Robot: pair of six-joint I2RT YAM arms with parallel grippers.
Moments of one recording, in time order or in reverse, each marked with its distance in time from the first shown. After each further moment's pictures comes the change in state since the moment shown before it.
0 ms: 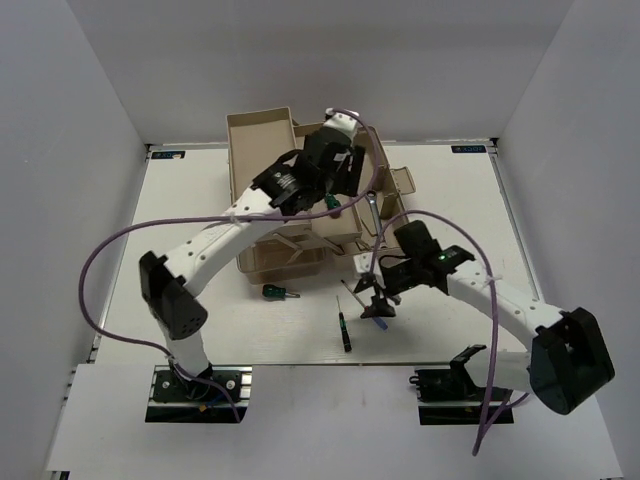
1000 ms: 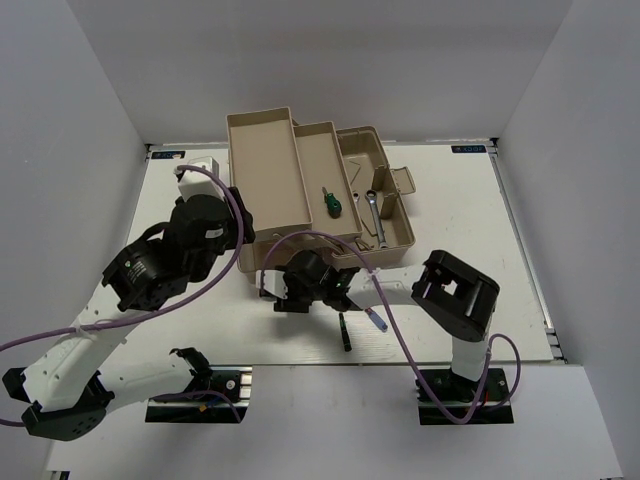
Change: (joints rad) left arm 0.000 -0.804 -0.474 -0.326 -0.264 -0.352; right arm 0.555 0.655 0.233 0.767 0.829 0.364
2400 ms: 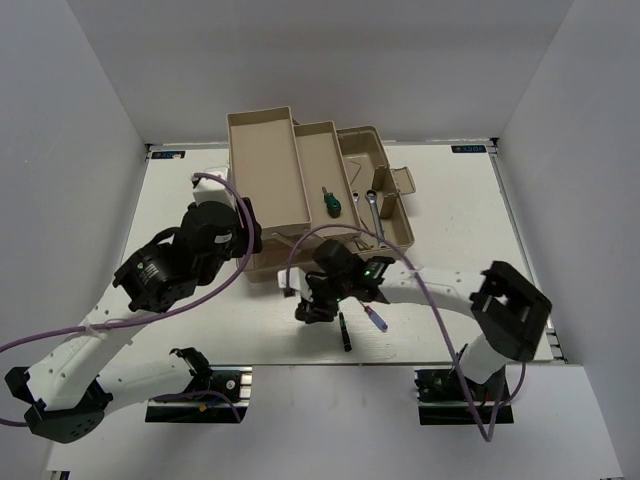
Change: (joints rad) left arm 0.000 -0.022 -0.091 0.039 0.066 0.038; right arm -0.060 -0.254 -0.045 -0.388 -0.372 0.082
